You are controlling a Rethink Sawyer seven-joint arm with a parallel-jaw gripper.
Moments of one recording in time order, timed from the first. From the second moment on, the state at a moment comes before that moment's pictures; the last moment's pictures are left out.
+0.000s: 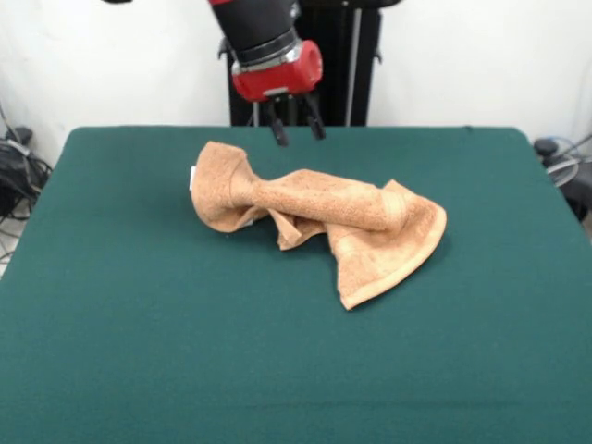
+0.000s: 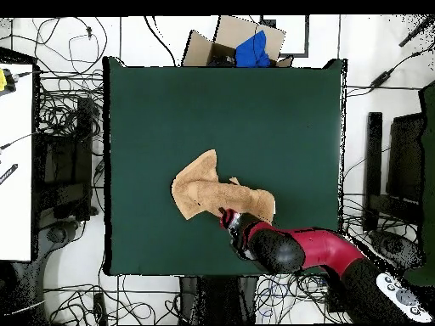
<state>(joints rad) -1.08 -0.62 0.73 2.19 -0.59 0.28 2.14</state>
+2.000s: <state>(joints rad) -1.05 -1.05 0.82 2.33 -0.59 0.15 2.14</state>
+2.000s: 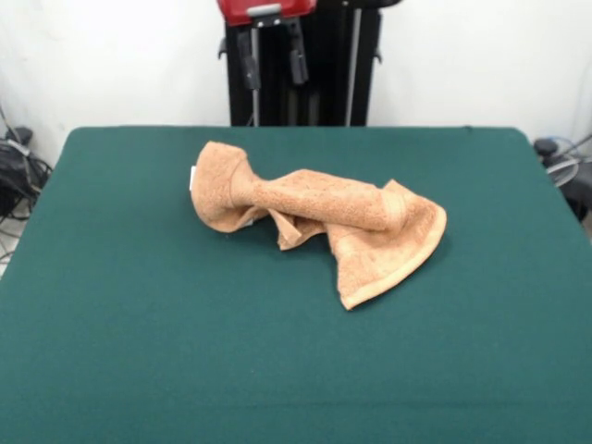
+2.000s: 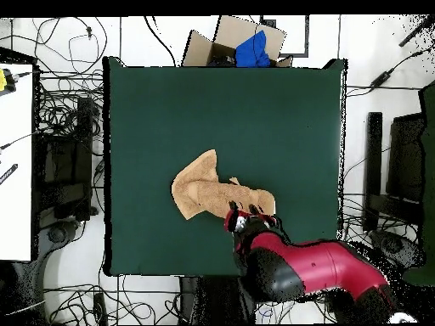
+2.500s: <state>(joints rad) -0.98 -1.10 0.77 2.33 -0.59 0.10 2.14</state>
